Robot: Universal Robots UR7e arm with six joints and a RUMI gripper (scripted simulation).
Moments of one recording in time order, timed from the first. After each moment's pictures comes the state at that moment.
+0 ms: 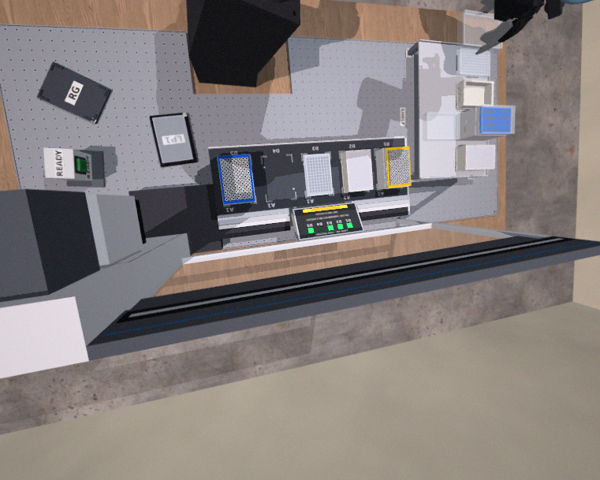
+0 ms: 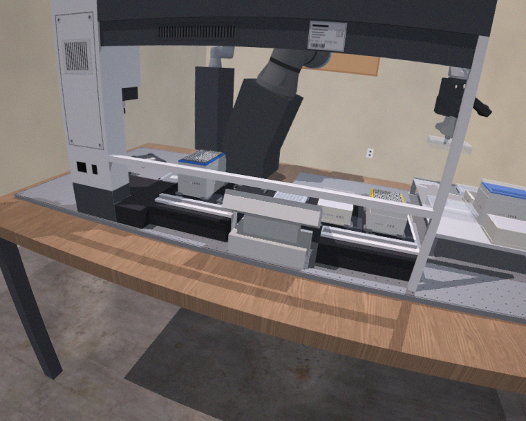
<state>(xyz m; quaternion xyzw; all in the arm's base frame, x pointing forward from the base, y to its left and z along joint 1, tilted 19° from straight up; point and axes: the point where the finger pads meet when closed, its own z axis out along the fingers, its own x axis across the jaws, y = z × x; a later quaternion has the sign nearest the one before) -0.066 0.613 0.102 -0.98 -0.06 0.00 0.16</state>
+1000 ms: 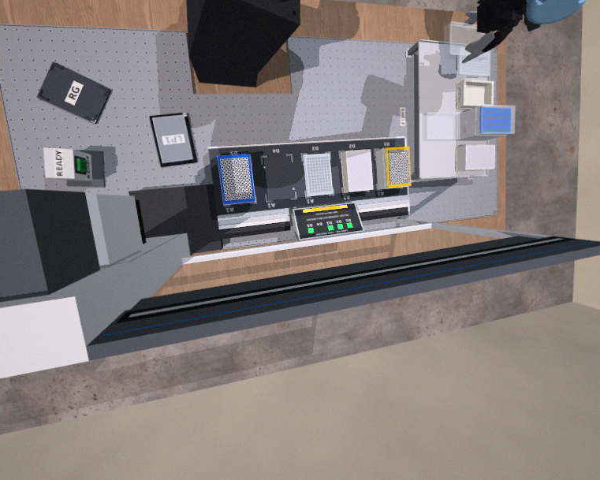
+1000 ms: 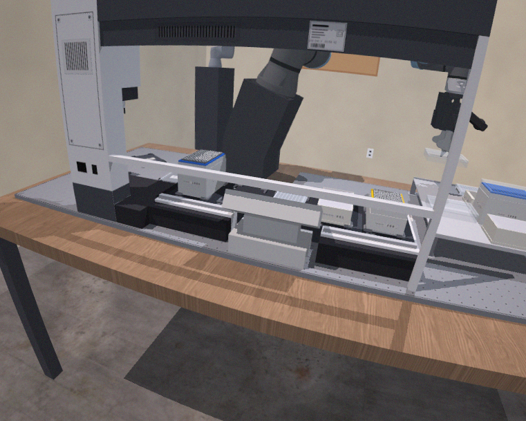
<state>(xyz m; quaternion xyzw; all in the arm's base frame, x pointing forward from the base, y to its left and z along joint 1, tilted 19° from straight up) -0.068 0.627 0.059 -0.98 -0.06 0.00 0.16</state>
